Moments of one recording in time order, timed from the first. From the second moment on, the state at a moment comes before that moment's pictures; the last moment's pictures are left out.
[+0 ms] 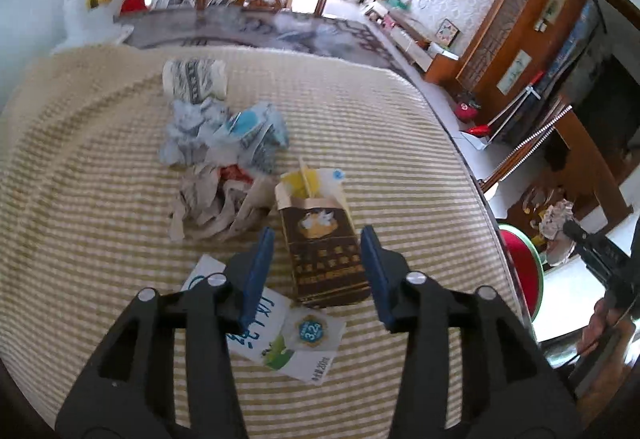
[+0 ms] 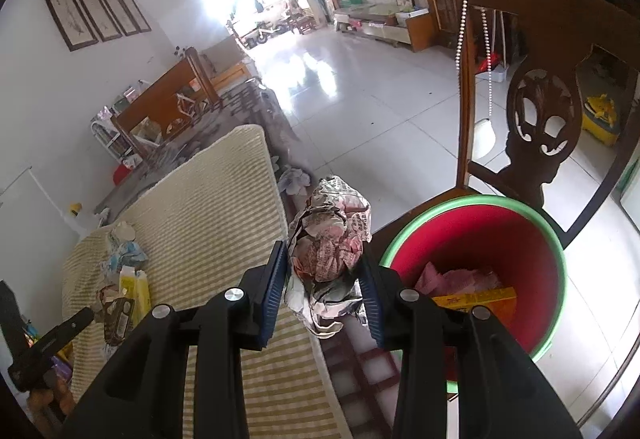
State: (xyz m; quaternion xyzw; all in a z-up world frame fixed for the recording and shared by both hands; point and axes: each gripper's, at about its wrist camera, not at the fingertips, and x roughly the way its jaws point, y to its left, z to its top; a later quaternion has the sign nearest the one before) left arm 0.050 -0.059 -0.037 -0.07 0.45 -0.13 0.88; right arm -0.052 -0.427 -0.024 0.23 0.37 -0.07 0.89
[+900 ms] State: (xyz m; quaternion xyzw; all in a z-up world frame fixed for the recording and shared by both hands) left arm 0.023 -0.173 -0.009 -0.07 0.41 -0.27 0.87; right arm -0.065 -0.456 -0.019 0.28 0.34 -0.11 0.89
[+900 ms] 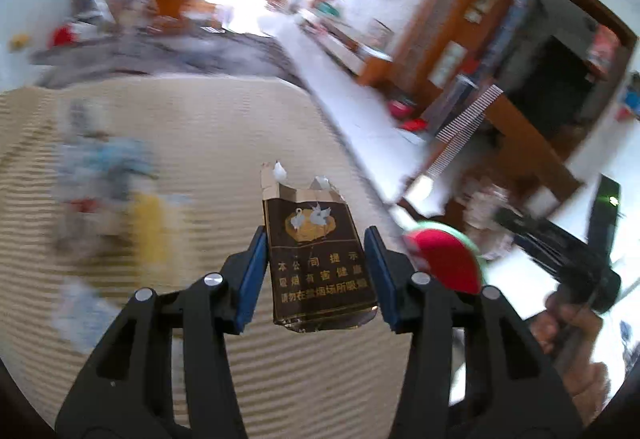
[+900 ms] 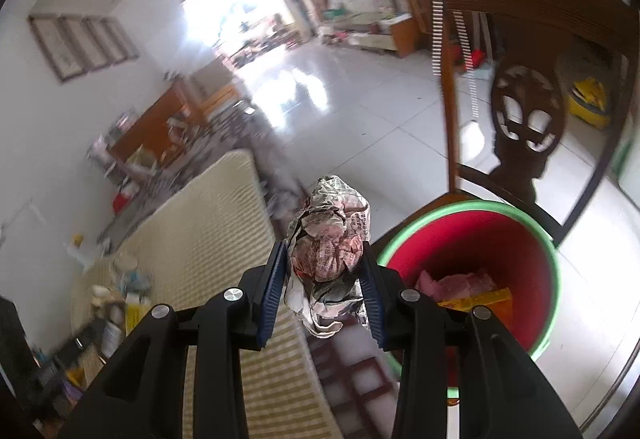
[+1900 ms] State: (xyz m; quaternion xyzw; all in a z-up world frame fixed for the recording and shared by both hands) left arm 0.016 -0.313 -0.040 0.00 0.45 -0.38 0.81; right arm -0.089 -0.520 -0.033 0.36 0.31 -0.24 0.85
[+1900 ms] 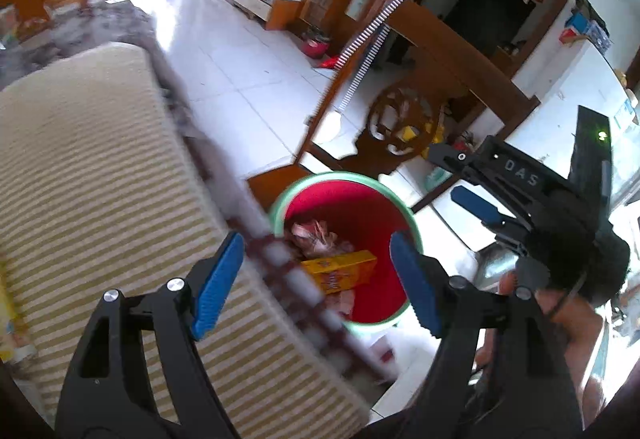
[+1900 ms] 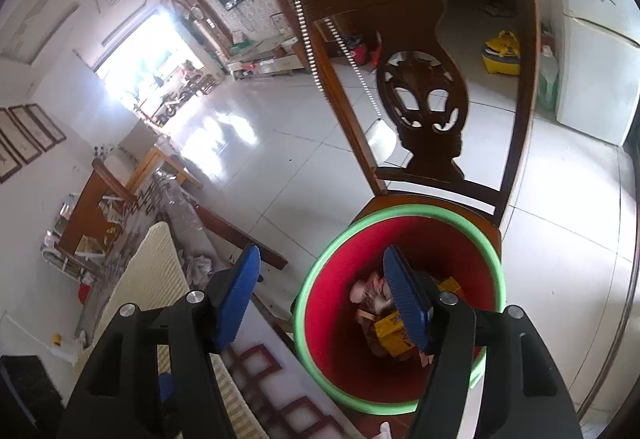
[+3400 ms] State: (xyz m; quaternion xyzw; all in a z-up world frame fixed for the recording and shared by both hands) left arm 0.120 0.001 -0.042 0.01 0.48 -0.09 0.87; right arm -0.003 -0.277 -0.020 0.03 0.41 0.09 0.91
